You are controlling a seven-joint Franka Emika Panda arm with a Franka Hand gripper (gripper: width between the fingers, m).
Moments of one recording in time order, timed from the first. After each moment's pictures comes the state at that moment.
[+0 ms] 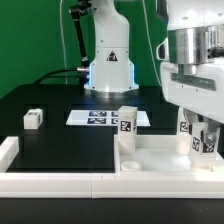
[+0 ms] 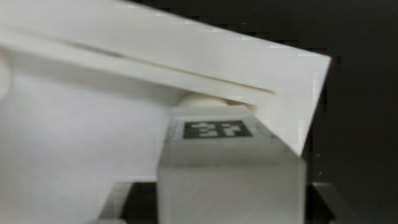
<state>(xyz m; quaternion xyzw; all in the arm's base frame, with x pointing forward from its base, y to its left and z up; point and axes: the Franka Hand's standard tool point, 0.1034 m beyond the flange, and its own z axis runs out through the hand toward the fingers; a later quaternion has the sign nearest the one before) 0.626 0.113 0.077 -0.76 0.64 -0.01 0.08</state>
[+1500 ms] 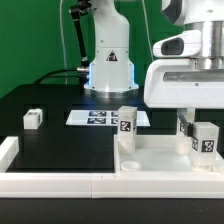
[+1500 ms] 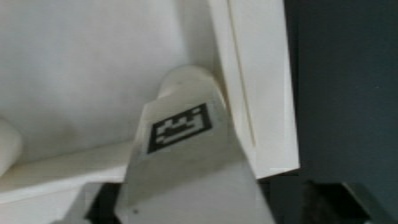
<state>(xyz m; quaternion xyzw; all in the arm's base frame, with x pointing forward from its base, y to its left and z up) 0.631 0.126 0.082 -0.99 0.11 -0.07 0.02</state>
